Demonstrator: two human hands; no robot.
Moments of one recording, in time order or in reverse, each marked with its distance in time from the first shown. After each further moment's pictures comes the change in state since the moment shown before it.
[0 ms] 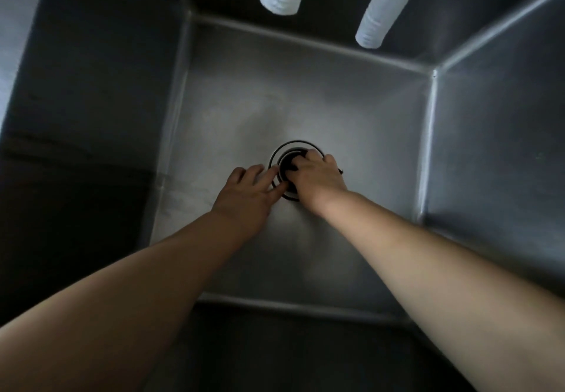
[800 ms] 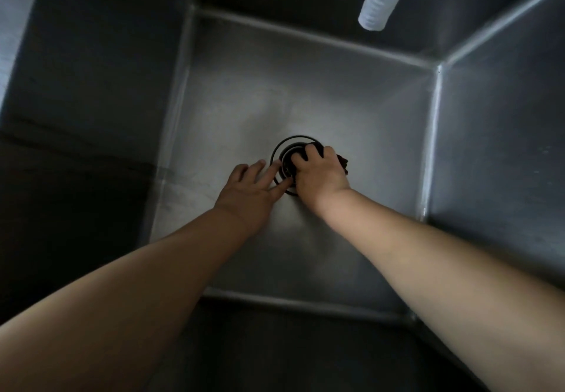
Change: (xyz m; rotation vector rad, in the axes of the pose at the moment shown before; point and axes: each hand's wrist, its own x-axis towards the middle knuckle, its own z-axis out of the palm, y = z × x) left_hand -0.004 0.008 -0.003 0.014 -0.083 -0.039; right_hand -0.006 -0.009 0.008 -0.473 0.002 -0.033
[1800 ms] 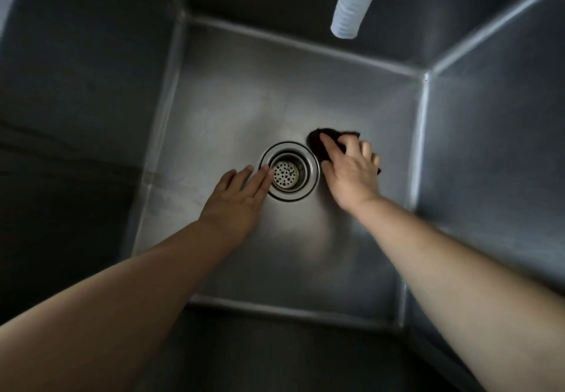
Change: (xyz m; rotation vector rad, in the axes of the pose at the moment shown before) left_hand -0.004 0.007 0.007 0.001 0.058 -0.076; right_hand -0.016 0.057 0.053 0.669 0.352 0.454
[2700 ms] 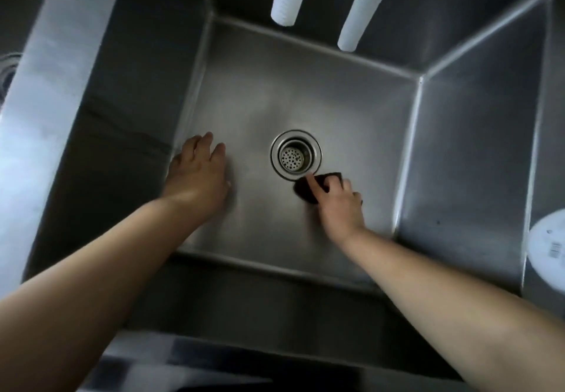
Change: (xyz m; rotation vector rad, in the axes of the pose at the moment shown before) left_hand -0.082 -0.042 -0.063 -0.336 0.008 -0.360; right_hand -0.094 -0.025 0.001 -0.127 -0.192 -0.118
